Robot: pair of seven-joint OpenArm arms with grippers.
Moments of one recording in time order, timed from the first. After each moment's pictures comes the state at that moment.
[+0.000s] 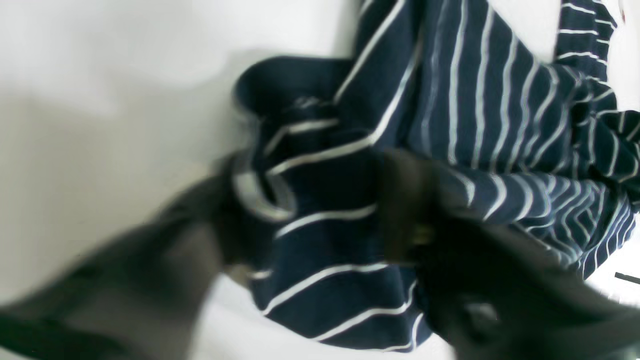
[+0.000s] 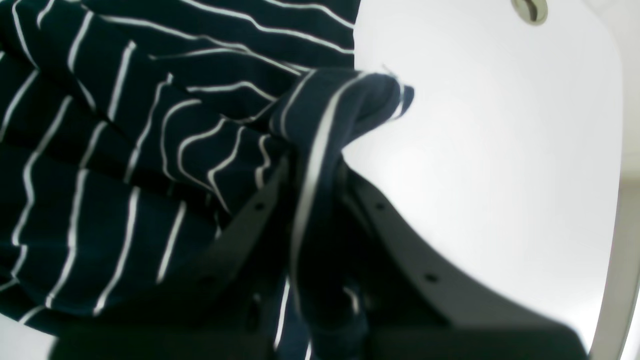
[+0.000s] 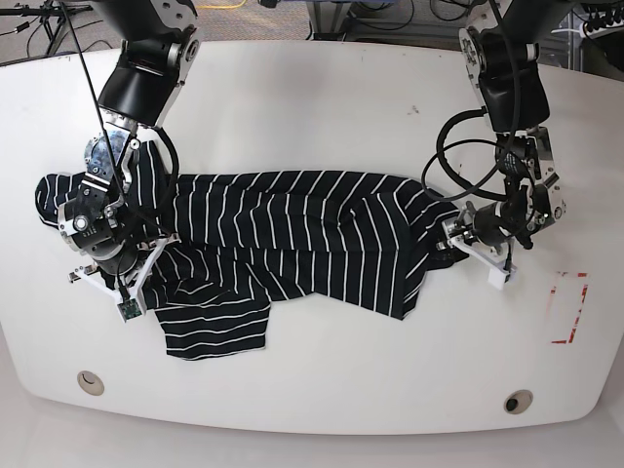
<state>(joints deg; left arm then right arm) -17.3 -8.1 -18.4 63.9 -32.5 -15.3 60.0 16.2 7.7 22.5 89.7 -6.6 40.6 -52.9</state>
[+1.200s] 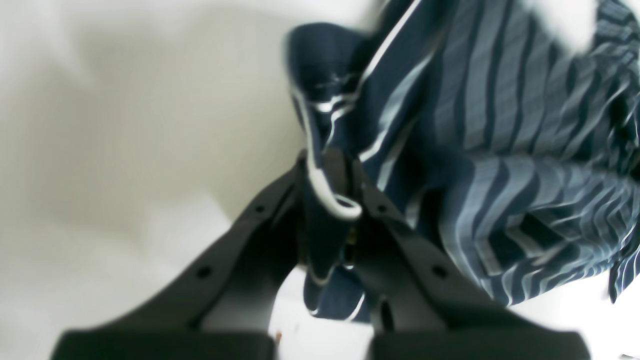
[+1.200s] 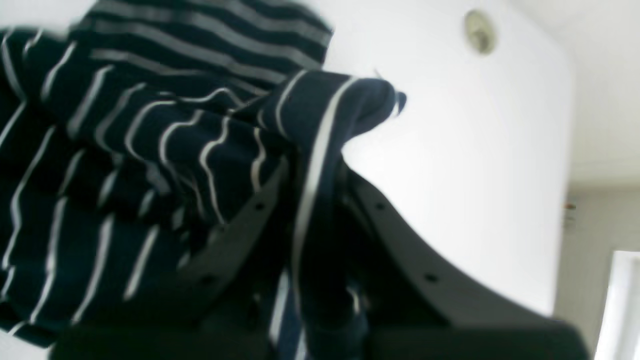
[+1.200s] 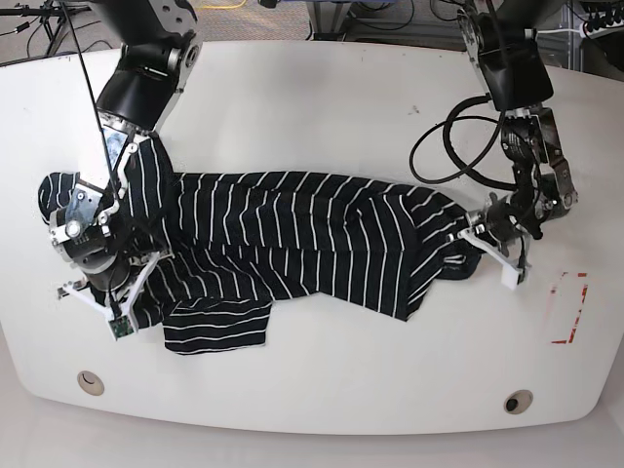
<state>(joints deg) -13.3 -8.7 -19.0 78.6 -29.4 -17.3 60.3 19.9 7.6 22.1 95.1 -6.8 40.6 -57.0</state>
